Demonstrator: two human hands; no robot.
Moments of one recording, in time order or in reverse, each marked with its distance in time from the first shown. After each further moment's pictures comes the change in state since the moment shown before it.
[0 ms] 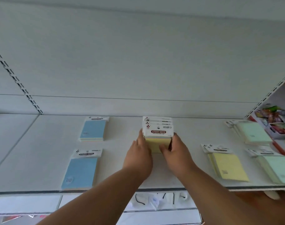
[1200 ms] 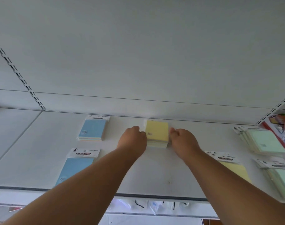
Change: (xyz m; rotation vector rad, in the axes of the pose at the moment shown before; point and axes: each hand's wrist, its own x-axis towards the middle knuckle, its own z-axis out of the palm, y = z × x) left_hand 0.054 0.009 -0.023 0.128 -0.030 -0.232; right_hand 0.064 0.003 -0.022 -0.308 -0.032 0.044
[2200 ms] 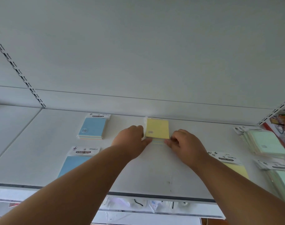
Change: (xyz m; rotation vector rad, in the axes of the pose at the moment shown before) left_hand 0.010 -0.022 0.001 0.278 0.001 0.291; right_hand 0.004 0.035 -0.003 -0.212 -0.010 -0.477
